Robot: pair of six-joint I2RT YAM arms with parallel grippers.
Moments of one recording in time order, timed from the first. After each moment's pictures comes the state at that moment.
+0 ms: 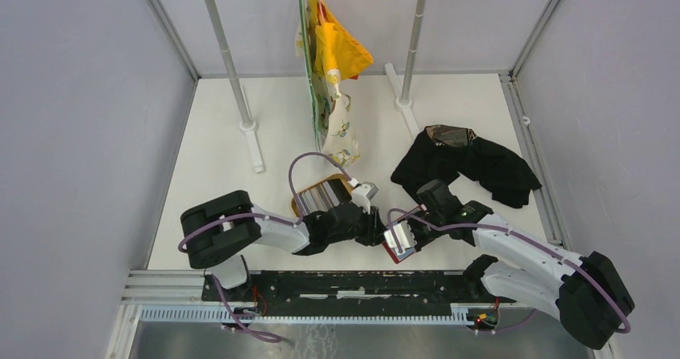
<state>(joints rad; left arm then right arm) -1.17 1.64 0.54 0.62 -0.02 -0.79 0.67 0.99 0.47 -0.55 -0.54 -1.25</state>
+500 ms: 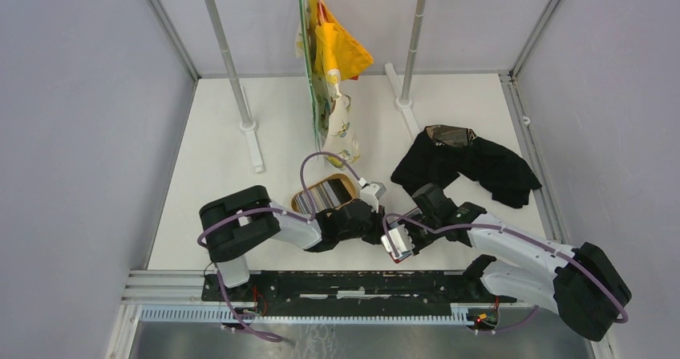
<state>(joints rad) -1.17 1.76 0.65 0.59 -0.02 -0.80 0.71 1.04 0.45 -0.51 -0.51 -1.25</state>
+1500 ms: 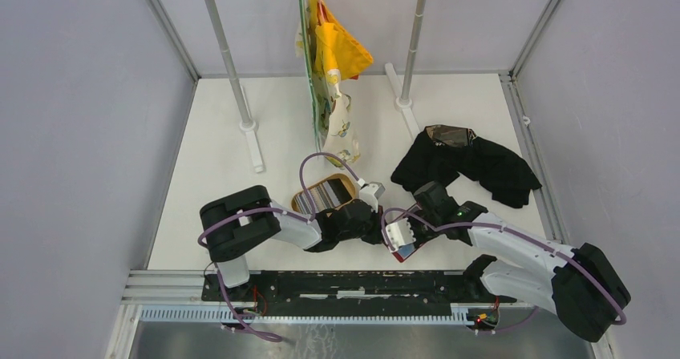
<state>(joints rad) -1.17 1.78 0.65 0.59 -0.02 -0.83 0.69 1.05 0.44 -0.50 -0.29 -1.23</state>
